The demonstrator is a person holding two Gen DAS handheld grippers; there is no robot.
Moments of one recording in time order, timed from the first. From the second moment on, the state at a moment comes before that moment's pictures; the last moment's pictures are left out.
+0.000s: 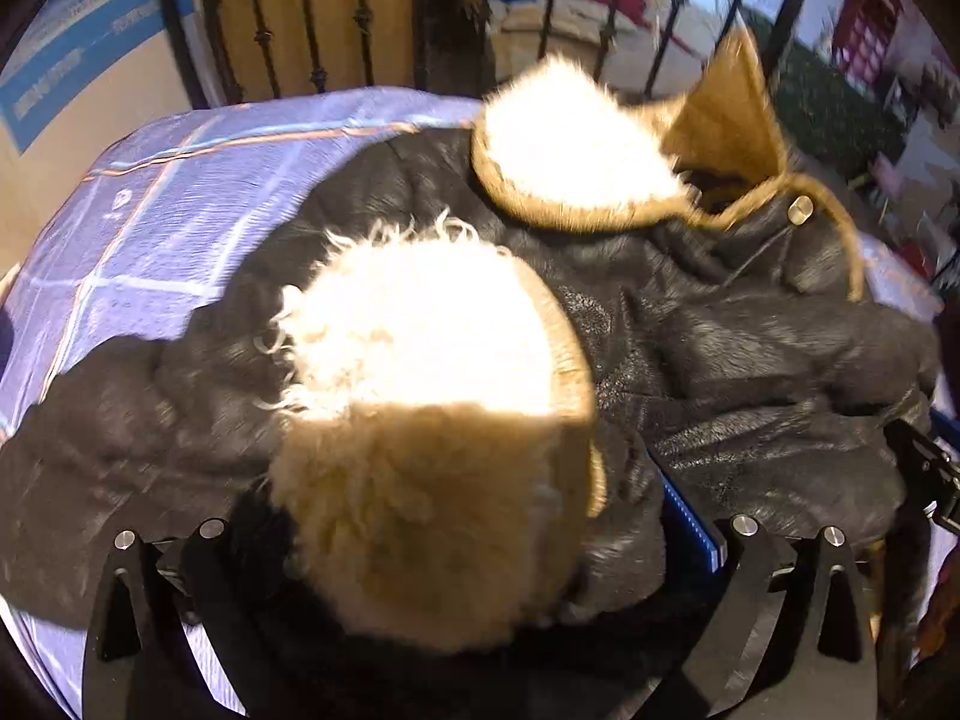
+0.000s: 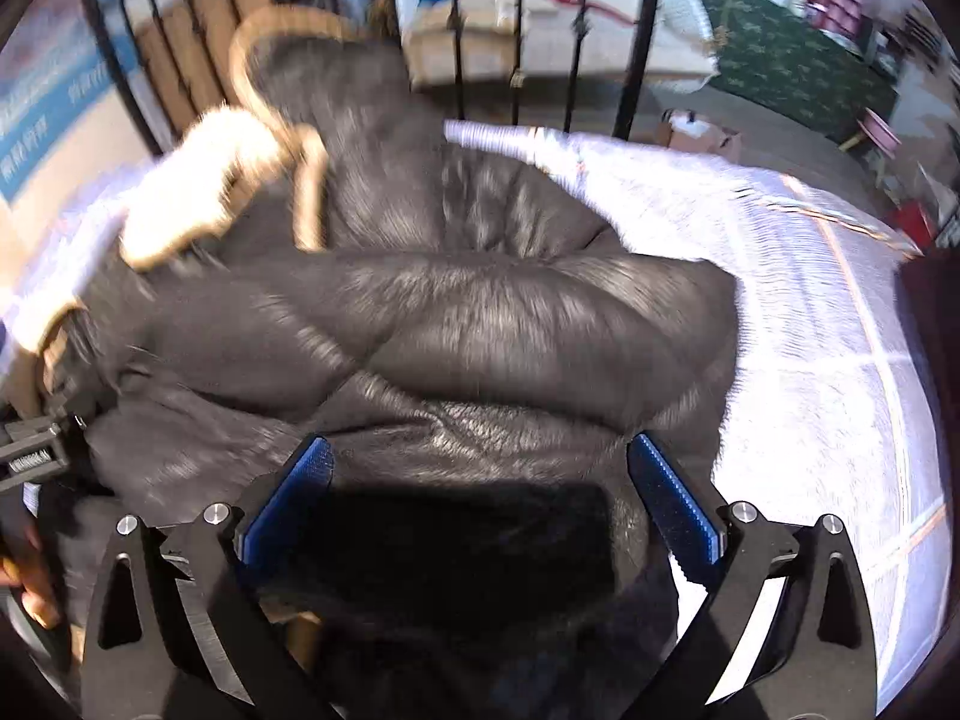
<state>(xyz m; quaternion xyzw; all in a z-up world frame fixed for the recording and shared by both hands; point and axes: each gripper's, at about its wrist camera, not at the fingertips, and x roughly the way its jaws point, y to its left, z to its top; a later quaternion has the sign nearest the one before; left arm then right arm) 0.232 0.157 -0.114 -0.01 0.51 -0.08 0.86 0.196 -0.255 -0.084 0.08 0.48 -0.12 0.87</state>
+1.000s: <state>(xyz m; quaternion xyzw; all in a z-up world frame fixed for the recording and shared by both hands) 0.100 0.189 -0.087 -0.05 0.47 -0.12 0.87 0.377 -0.296 -0.051 0.36 0.42 -0.09 0.83</state>
